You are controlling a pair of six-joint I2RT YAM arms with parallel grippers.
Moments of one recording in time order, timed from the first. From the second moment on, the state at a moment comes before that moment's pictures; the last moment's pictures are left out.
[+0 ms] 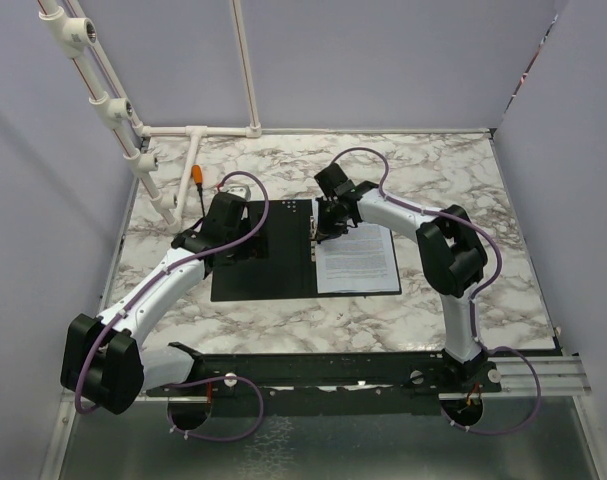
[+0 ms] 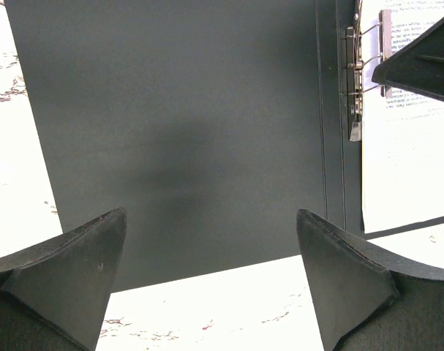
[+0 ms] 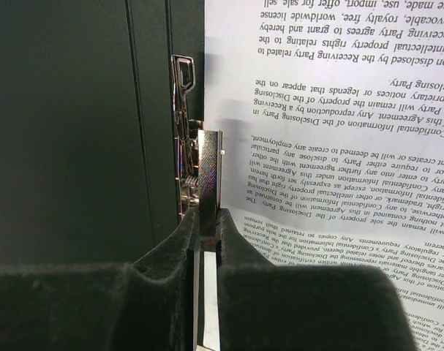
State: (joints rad) left arm -0.42 1.21 0.87 -0.49 -0.06 -0.38; right arm 0.64 2.08 1.55 -0.56 -0.06 0.60
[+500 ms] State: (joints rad) left arm -0.42 1.21 0.87 -0.48 -0.03 -0.38; right arm 0.64 2.00 1.43 -0.54 -0.06 0.49
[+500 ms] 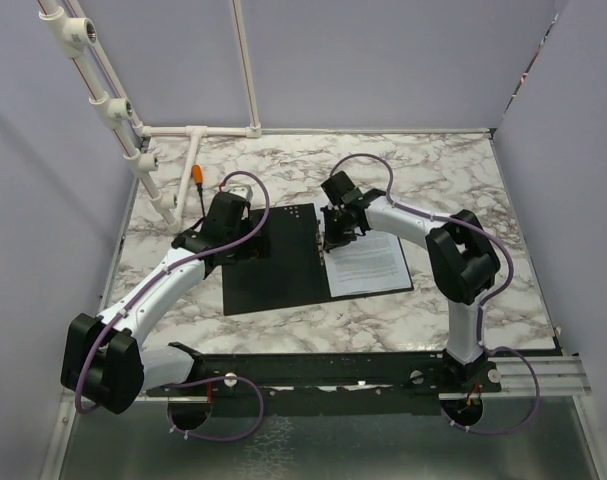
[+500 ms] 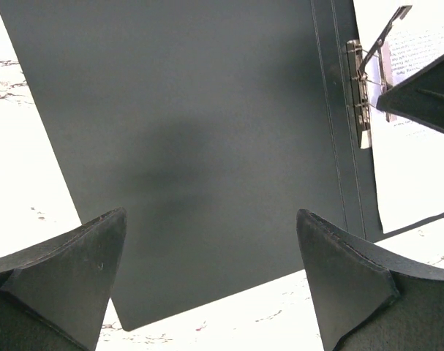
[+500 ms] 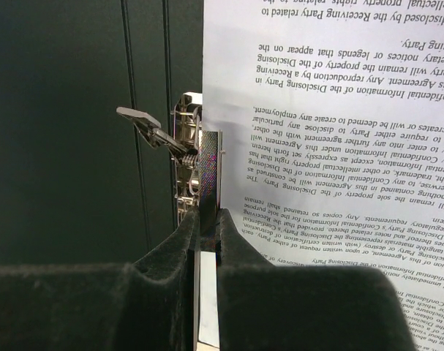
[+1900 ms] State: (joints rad) left arm -0.59 1.43 0.82 -0.37 -0.02 -0.62; right arm 0.64 1.88 1.25 -0.49 -0.13 0.31
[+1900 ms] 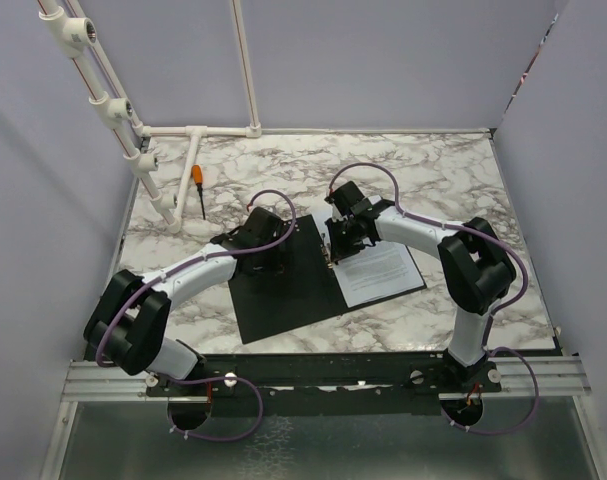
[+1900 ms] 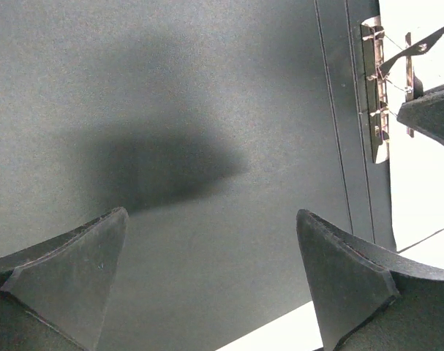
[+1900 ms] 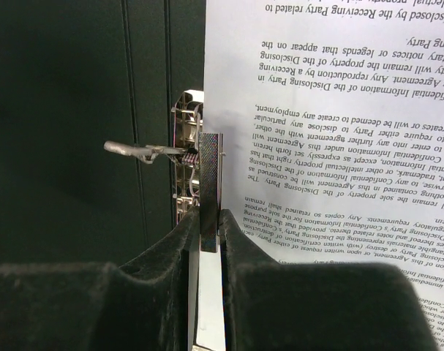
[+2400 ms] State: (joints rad) left arm -0.59 1.46 0.82 -0.35 -0.02 -0.63; right arm 0.64 1.88 1.24 -0.47 -0.13 0.31
